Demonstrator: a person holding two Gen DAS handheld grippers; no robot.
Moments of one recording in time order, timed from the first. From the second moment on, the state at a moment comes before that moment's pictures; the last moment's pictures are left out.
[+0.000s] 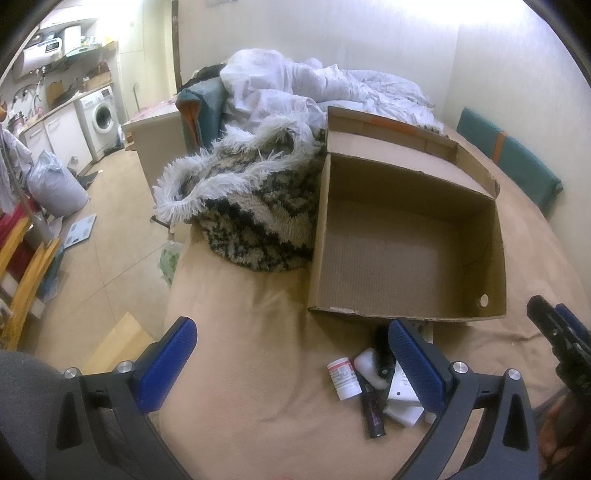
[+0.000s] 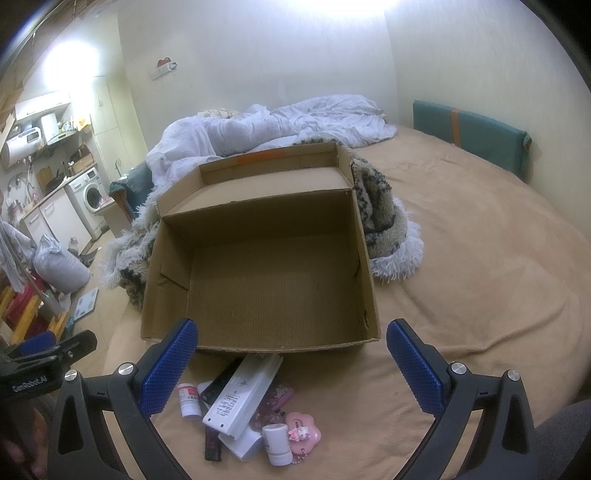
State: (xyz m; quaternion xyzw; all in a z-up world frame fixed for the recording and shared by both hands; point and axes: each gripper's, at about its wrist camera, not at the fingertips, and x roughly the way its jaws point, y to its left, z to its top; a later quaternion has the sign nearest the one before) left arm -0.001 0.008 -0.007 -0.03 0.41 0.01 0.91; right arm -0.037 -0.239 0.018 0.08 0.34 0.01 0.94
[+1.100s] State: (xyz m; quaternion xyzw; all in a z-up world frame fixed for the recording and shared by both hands) left arm 0.050 -0.017 -0.150 -0.14 0.67 -0.01 0.73; right arm -0.013 -0.254 -0.028 0.13 0.46 0.01 0.88
